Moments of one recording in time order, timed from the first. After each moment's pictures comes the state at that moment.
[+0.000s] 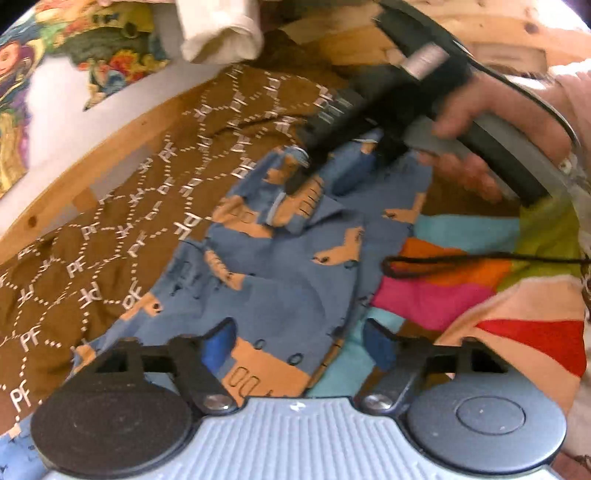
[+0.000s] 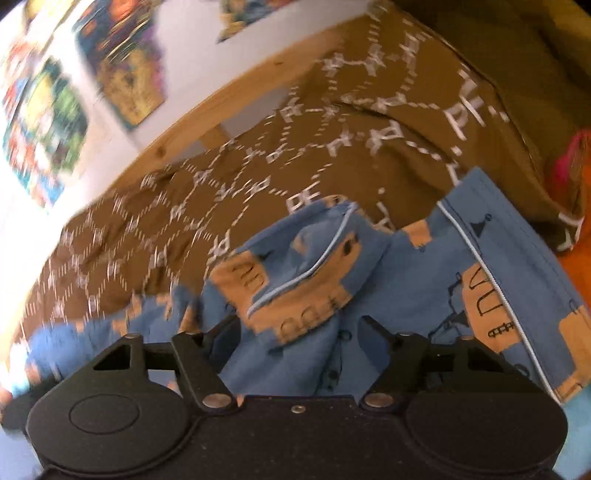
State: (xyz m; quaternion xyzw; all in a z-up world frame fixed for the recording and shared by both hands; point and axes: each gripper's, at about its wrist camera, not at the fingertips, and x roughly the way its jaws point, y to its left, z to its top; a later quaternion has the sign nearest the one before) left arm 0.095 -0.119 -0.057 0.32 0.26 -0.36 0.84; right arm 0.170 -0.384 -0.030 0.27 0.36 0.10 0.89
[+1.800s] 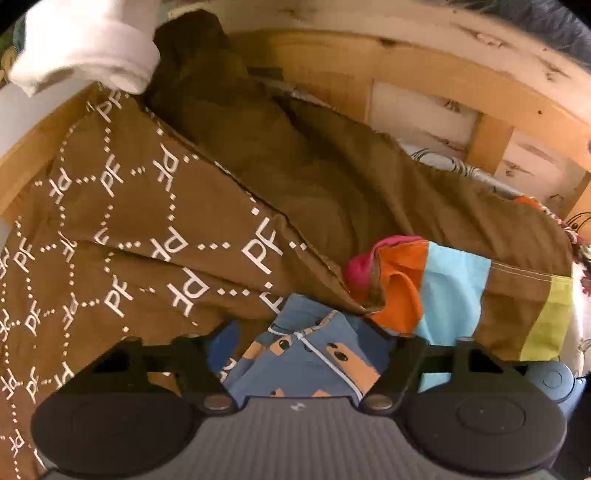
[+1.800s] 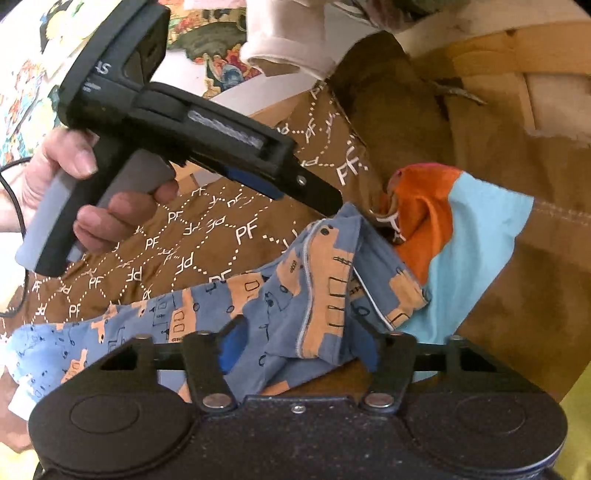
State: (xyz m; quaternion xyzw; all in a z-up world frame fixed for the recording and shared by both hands) left arm 0.256 -0.333 0.010 0.28 0.40 -0.46 0.74; right arm 0.059 -0.417 -0.021 0.21 0.28 0.02 0.94
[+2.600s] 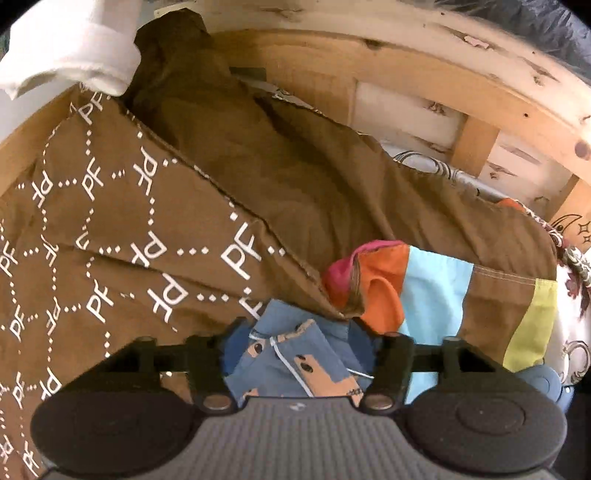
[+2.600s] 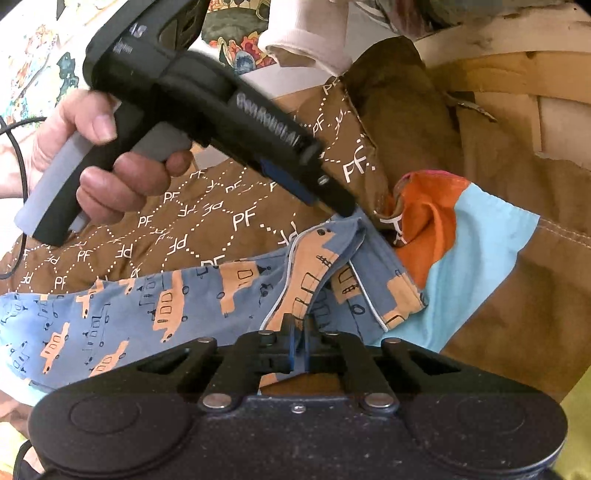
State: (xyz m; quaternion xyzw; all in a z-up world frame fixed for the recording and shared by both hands) left arm 0.255 -0.340 0.012 0.27 0.40 -0.48 0.73; right arm 0.058 -0.405 -0.021 0.14 0.29 0.02 0.95
